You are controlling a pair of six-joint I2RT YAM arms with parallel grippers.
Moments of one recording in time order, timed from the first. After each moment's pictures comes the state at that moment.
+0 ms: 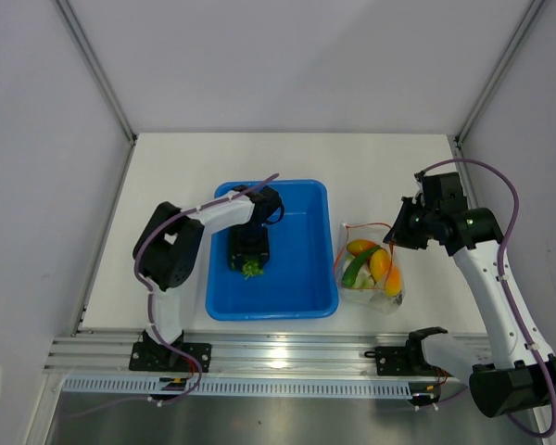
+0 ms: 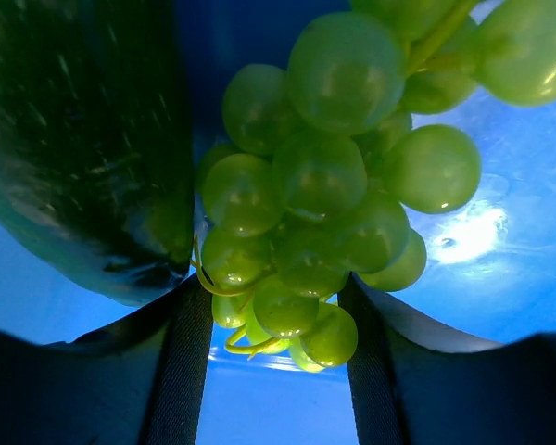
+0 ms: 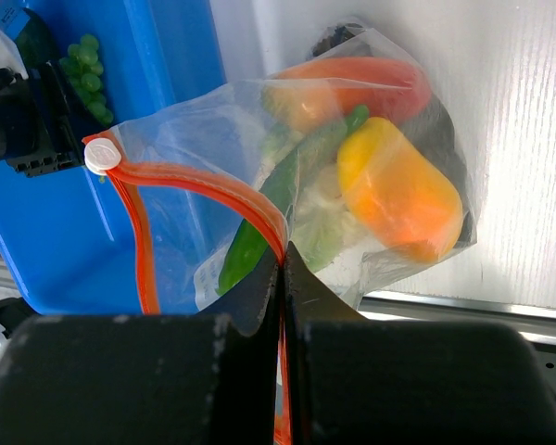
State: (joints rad) left arm -0.61 1.97 1.36 -1.03 -0.06 -0.71; right arm 0.21 1.08 1.22 -1.08 -0.16 0.49
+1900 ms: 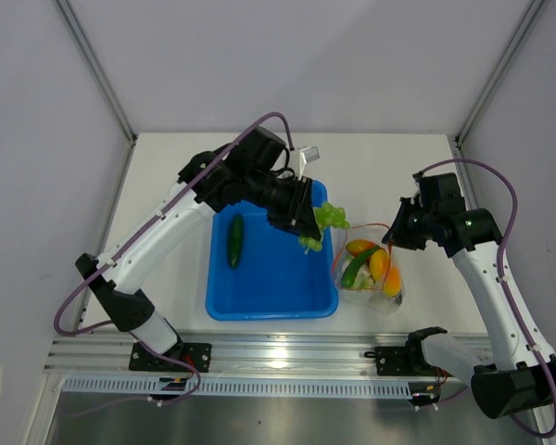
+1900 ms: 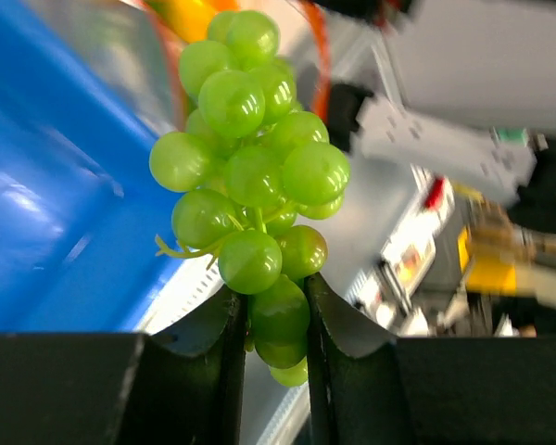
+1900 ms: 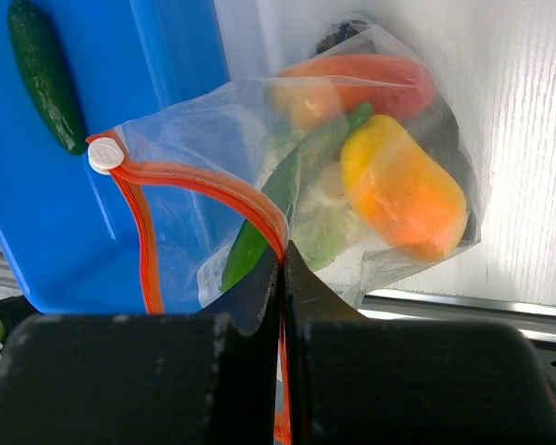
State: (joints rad) left arm -0.80 1.60 1.92 -1.12 0.55 -0.57; right arm 0.23 1.07 1.22 -1.08 -0.15 0.52
